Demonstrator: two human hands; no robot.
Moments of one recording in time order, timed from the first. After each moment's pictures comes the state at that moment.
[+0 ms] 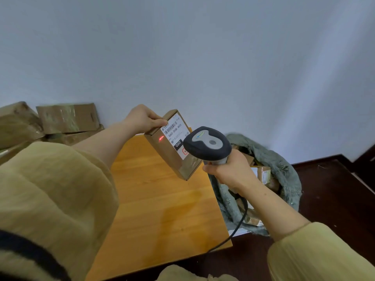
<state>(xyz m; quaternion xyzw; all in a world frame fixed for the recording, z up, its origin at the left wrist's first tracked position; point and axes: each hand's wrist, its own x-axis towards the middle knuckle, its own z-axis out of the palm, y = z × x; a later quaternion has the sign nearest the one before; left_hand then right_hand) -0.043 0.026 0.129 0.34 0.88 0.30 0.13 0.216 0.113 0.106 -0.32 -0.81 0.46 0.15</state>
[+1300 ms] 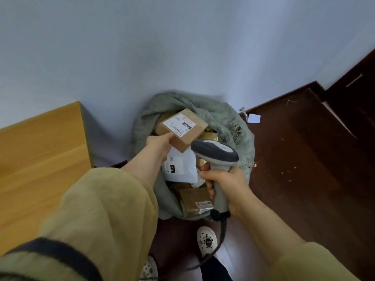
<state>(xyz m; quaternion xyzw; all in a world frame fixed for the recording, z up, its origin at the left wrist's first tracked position) 0.108 0.437 -0.158 -0.15 0.74 0.50 0.42 0.315 0.441 -0.094 -0.51 -0.43 0.74 0.10</state>
